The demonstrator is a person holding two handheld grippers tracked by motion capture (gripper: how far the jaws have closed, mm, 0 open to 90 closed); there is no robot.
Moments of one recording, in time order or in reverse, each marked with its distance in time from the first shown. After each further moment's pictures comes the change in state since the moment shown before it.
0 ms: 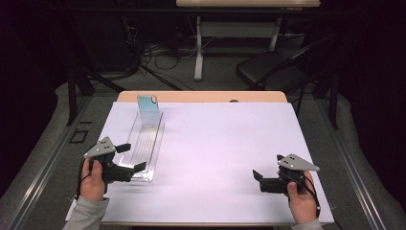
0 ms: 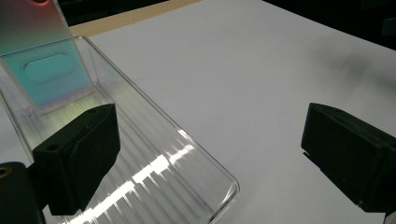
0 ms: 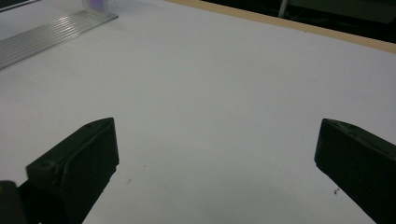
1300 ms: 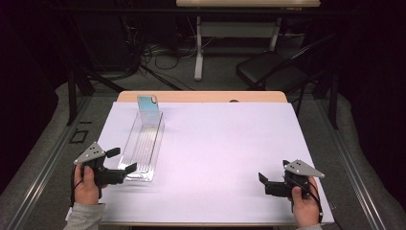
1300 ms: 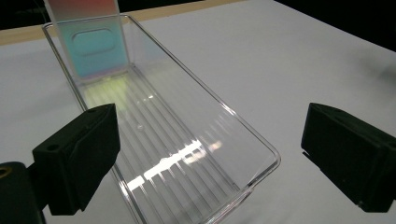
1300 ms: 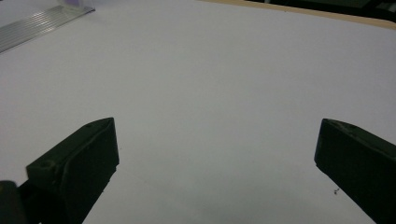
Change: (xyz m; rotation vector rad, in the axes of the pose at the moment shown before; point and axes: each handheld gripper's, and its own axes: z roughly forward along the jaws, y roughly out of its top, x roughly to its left) left arm 0.016 -0.029 -0.011 -0.043 0.088 -0.085; right arm -0.013 -0.027 0.000 -0.007 -0.049 0.059
